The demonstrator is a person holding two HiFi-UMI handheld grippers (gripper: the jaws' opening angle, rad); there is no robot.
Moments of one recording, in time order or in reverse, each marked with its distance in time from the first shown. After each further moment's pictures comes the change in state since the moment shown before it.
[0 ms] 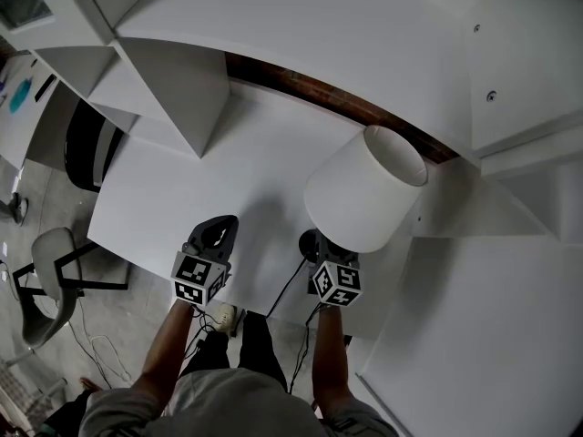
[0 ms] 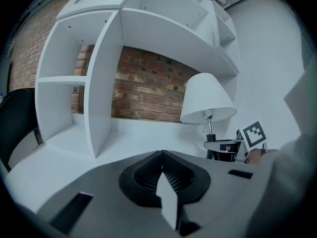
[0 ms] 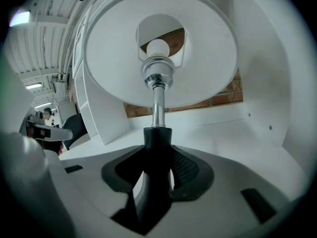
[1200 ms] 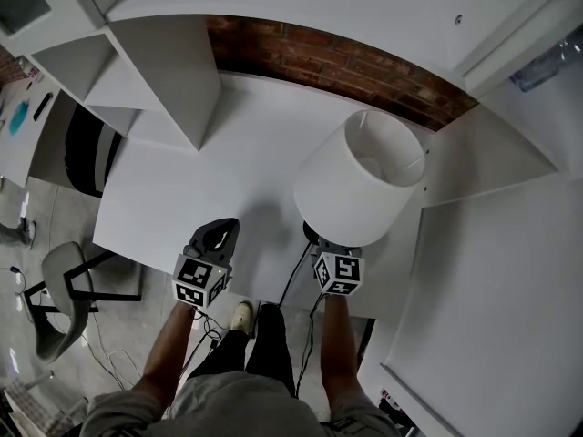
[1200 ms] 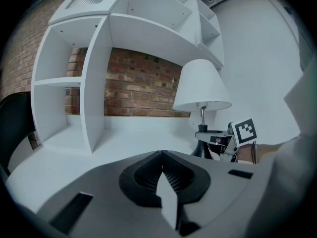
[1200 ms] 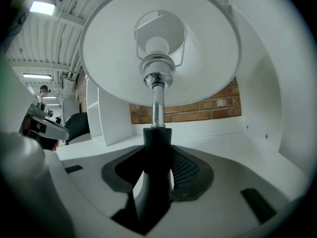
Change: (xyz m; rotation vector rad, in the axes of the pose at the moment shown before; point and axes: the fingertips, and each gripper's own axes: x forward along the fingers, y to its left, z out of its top) left arm -0.025 -0.019 -0.035 0.089 0.014 -0.065; right arm -0.022 0.014 -0.009 -0.117 -0.173 0.001
